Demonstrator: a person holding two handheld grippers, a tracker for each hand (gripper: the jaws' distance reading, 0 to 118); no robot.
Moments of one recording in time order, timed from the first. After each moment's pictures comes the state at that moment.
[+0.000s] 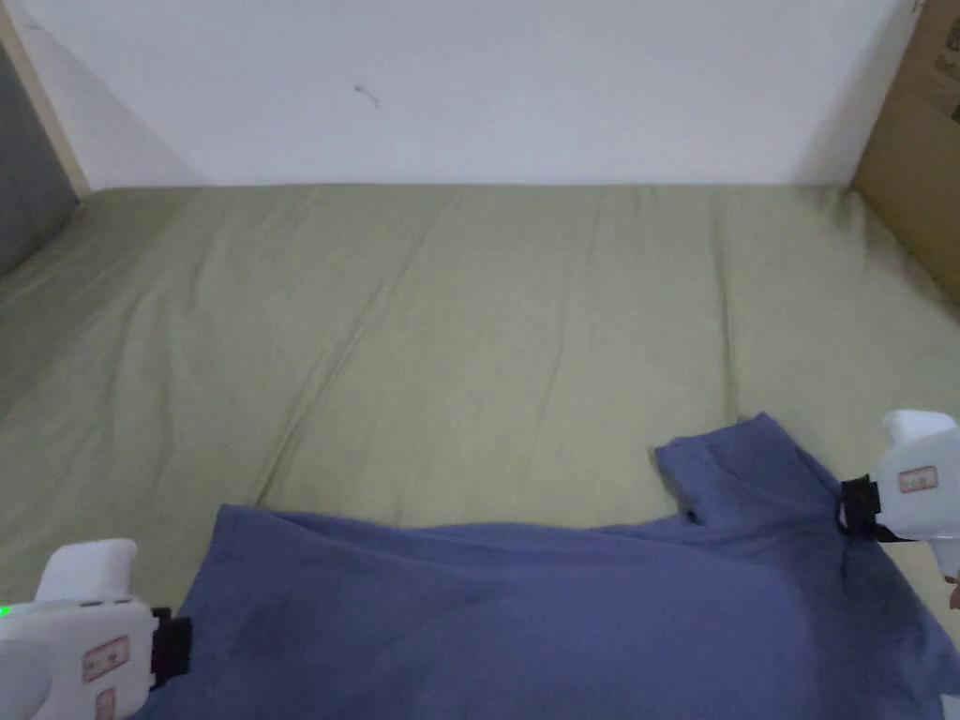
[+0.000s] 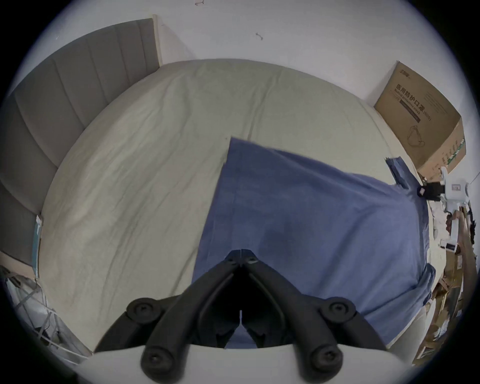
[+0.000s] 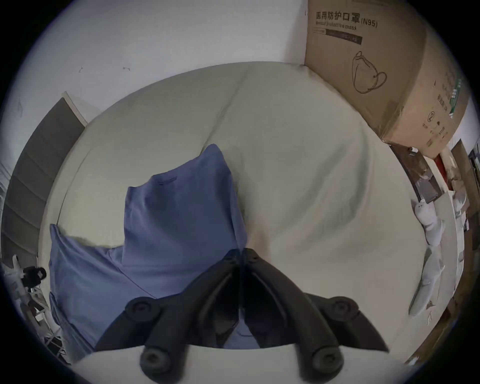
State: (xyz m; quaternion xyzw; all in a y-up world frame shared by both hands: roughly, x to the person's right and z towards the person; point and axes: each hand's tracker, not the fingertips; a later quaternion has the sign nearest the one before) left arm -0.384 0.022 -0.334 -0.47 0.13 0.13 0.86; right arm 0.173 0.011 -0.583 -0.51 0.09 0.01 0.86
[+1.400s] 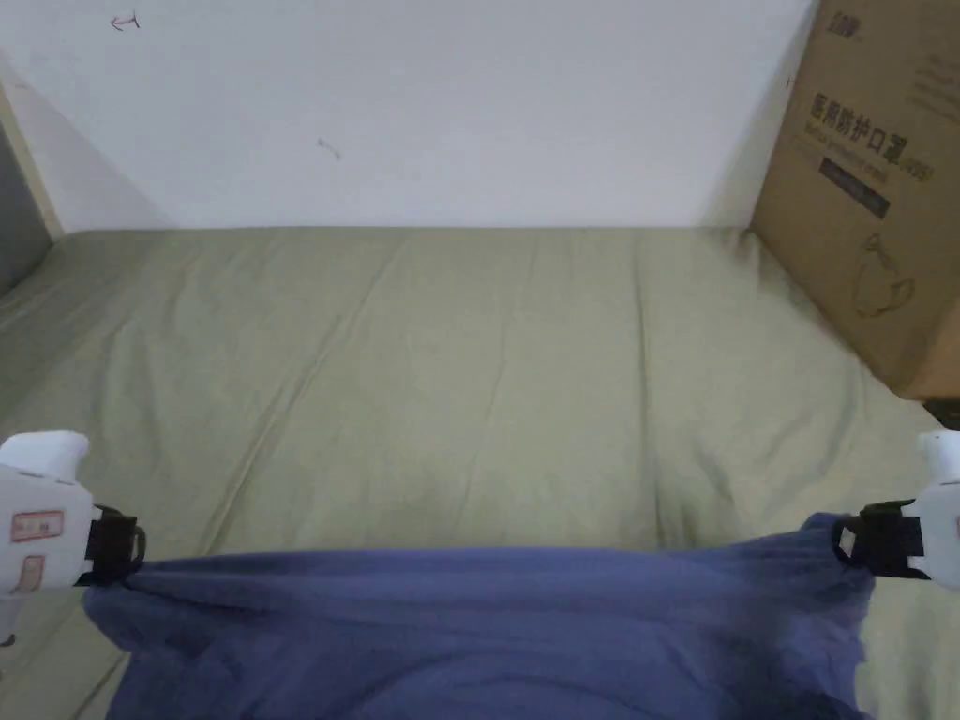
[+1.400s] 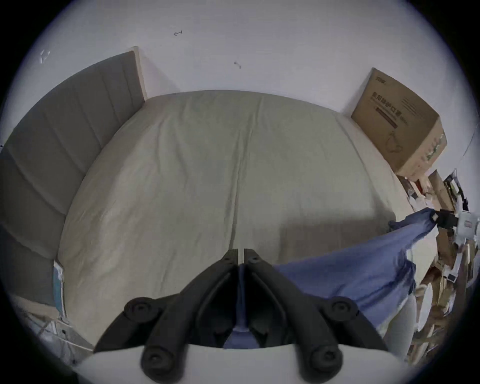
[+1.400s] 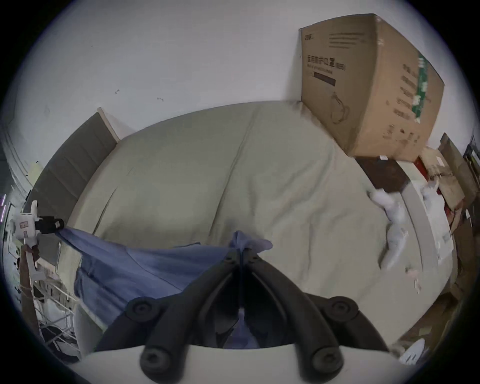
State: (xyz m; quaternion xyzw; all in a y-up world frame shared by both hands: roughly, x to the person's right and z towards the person) left arm -0.390 0.107 -0.275 -0.45 0.07 0.09 0.88; right arm 0.227 0.116 -0.373 -0.45 0.13 -0.04 0.88
